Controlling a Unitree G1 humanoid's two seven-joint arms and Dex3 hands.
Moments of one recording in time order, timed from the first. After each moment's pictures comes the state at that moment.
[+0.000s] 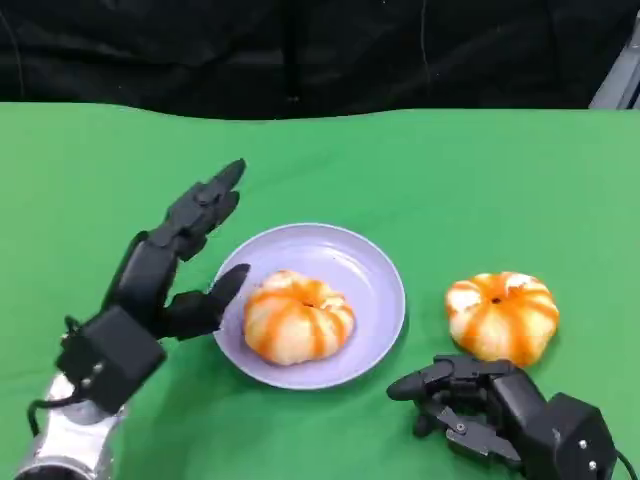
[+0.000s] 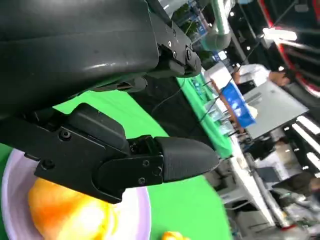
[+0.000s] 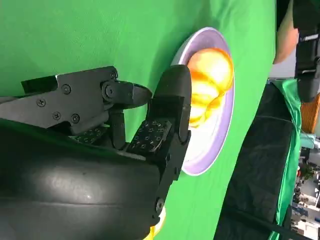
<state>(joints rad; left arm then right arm) -0.46 0.14 -0.06 1.01 0.00 -0.98 -0.14 -0.18 0.02 0.11 0.87 -0.08 -0.73 0.17</state>
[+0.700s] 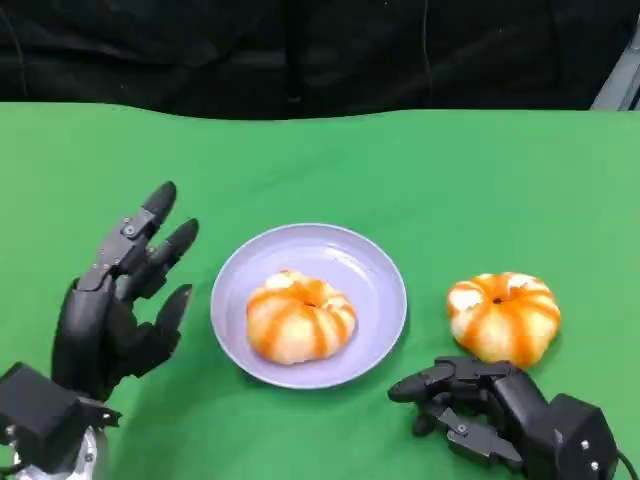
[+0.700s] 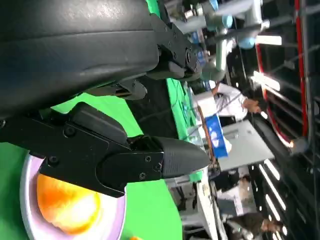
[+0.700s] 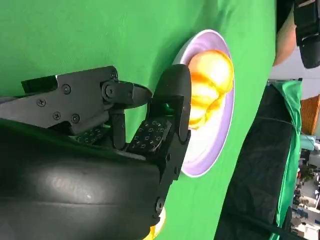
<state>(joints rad) -0.32 0.07 0.13 0.93 -0.23 -0.99 -0.35 -0.18 0.02 0.10 0.87 -0.08 -0.73 0.18</state>
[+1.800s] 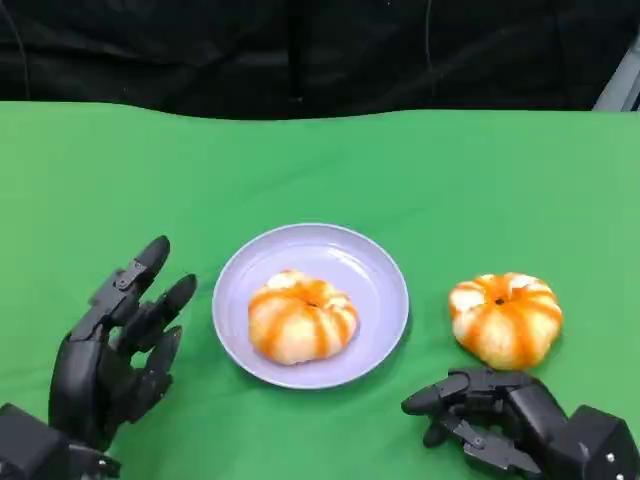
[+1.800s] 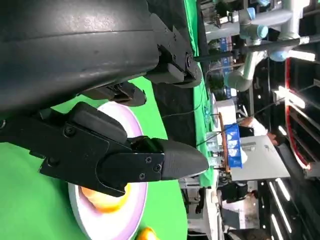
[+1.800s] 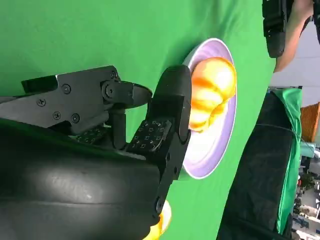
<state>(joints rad) -0.25 0.00 0.23 0.98 -0.27 -0.96 -0.46 -0.12 -0.02 0.09 0.81 -0.04 -0.73 0.25</state>
